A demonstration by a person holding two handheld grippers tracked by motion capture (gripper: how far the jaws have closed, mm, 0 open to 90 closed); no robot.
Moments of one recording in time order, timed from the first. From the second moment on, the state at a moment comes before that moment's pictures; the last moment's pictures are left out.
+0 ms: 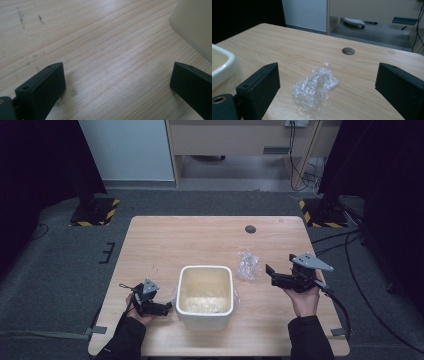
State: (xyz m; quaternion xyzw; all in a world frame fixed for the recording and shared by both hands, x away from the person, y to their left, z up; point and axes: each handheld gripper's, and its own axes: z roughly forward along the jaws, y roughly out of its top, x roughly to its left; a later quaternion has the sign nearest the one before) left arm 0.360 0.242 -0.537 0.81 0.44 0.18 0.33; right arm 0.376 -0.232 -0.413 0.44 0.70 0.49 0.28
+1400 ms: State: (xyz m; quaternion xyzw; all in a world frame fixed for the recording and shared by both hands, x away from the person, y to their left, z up) left arm 0.361 0.241 -0.537 0.81 0.44 0.18 0.33; right arm 0.455 -0.182 -0.451 0.49 0.70 0.44 0.26
